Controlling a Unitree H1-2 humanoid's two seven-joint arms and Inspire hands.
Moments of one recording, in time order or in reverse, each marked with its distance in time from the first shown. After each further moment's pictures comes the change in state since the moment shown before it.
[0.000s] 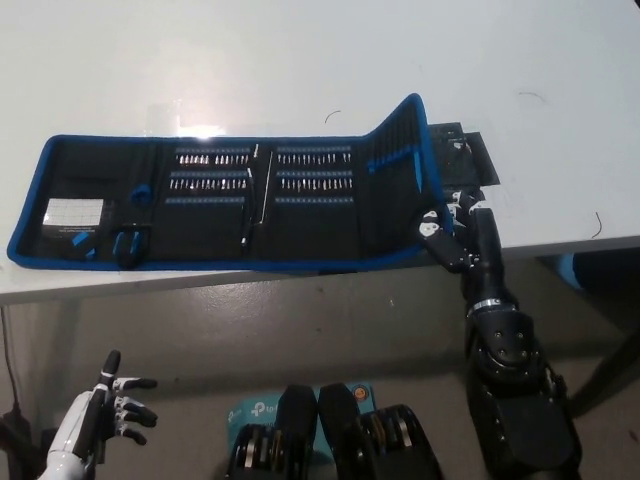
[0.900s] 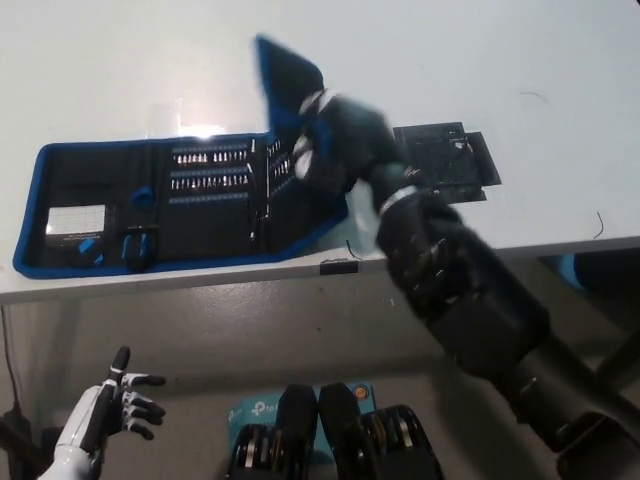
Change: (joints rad) left_arm -0.019 0.009 -0.028 0.001 0.001 0.001 0.000; right_arm -0.350 -0.182 0.663 0.008 -0.411 0.186 0.168
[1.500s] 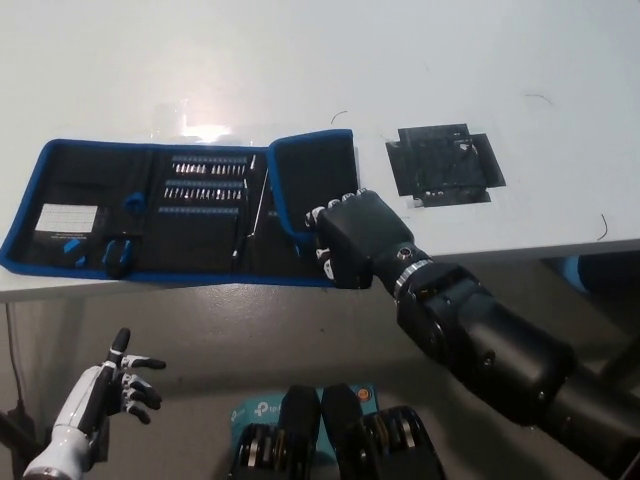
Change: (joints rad) left_arm -0.037 0.018 0.001 0.000 -0.001 -0.001 -0.017; right_arm 0.066 -0.132 0.243 0.009 -0.271 -0.063 0.067
